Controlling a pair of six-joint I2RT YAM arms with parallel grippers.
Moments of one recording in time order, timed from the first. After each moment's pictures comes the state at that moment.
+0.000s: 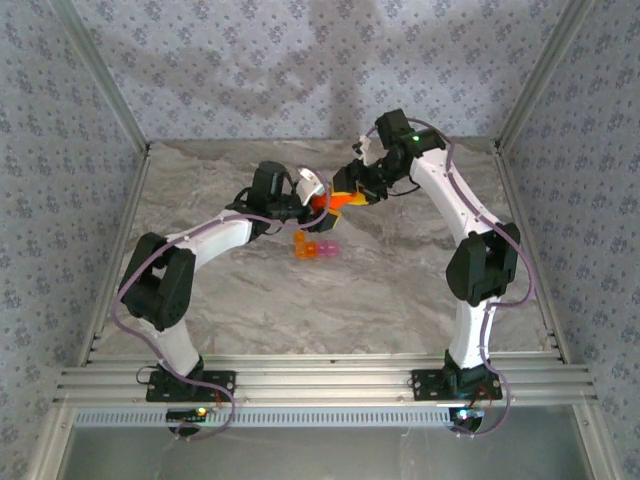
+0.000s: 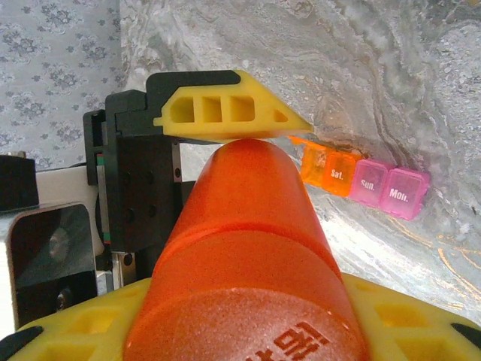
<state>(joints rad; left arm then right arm) -0.53 1.77 1.19 0.10 0.65 0.17 0.36 1.94 1.96 -1.15 -0.72 0.38</state>
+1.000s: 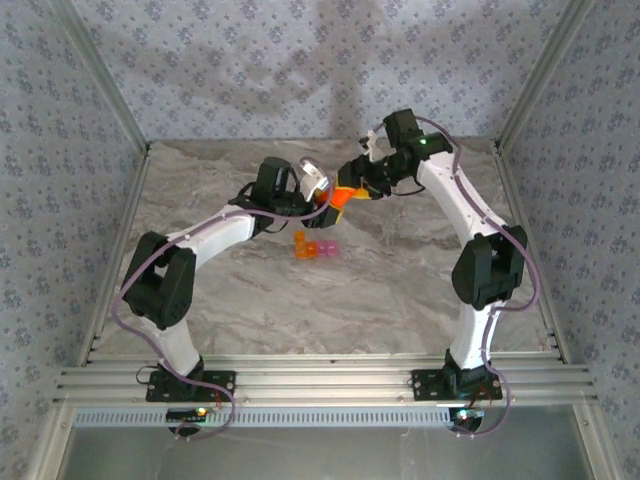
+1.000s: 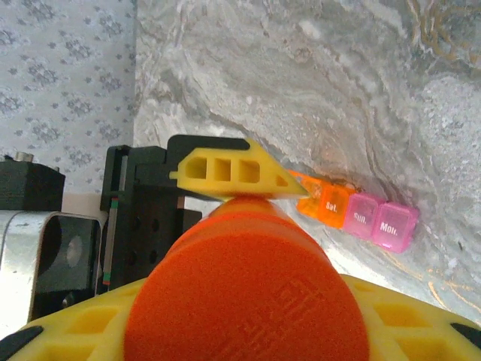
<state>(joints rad) -0.54 1.78 1.27 -0.01 0.64 0.05 0.33 1.89 1.87 -1.01 -0.72 0.40</state>
